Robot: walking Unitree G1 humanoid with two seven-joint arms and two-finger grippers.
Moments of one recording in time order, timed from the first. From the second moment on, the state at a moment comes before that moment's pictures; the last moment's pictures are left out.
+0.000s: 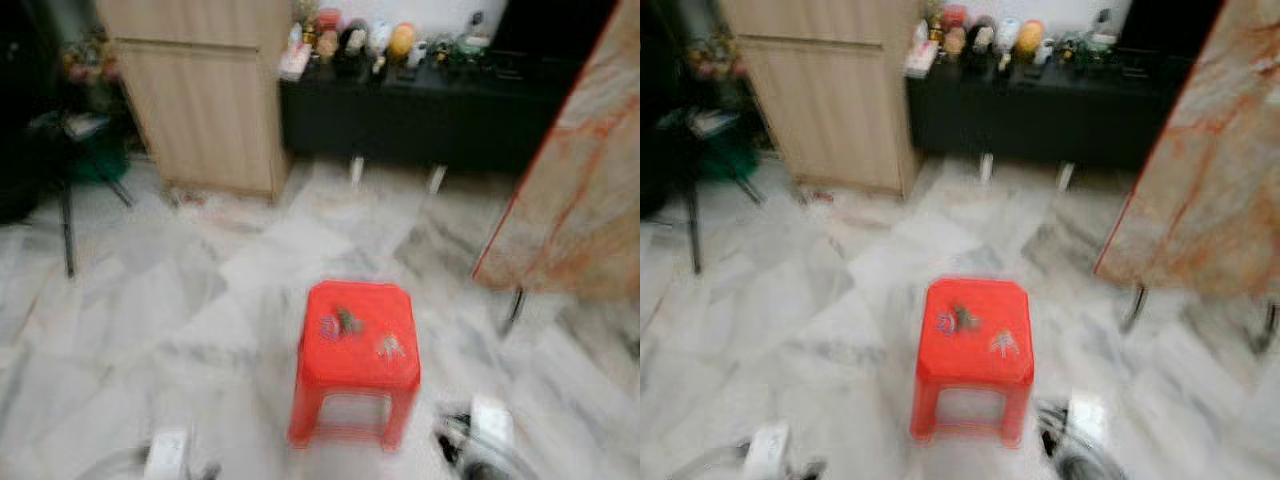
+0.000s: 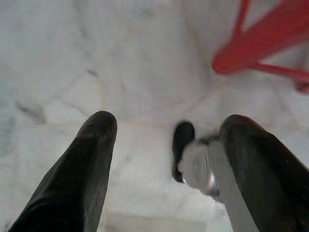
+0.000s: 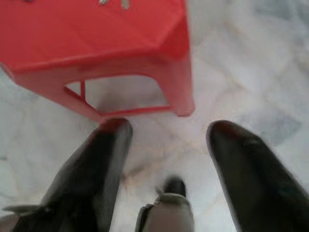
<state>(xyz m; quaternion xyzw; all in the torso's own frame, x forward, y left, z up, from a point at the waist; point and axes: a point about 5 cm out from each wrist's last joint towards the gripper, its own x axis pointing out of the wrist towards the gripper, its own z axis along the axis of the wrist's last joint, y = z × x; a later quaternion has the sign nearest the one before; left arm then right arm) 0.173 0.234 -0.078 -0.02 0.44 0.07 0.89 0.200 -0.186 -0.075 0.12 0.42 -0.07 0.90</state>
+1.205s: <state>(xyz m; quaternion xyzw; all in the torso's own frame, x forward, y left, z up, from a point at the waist) 0.178 0.224 -0.079 -0.03 0.44 0.06 0.90 0.191 -0.198 -0.078 0.11 0.43 -0.08 0.89</state>
